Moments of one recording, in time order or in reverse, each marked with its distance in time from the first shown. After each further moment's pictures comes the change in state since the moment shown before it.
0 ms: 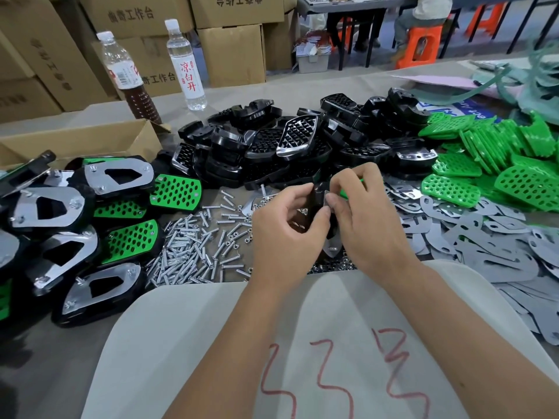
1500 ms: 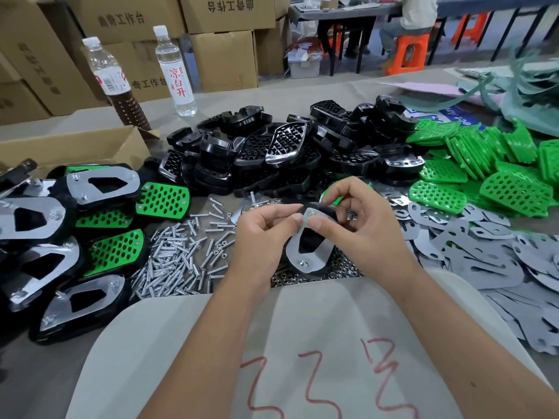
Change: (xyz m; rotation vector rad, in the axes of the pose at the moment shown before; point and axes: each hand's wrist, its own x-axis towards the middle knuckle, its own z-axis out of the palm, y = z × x) left_hand 0.012 -0.014 -0.010 -0.385 -0.123 -0.439; right_hand -0.003 0.009 -0.011 0.581 -0.056 0.158
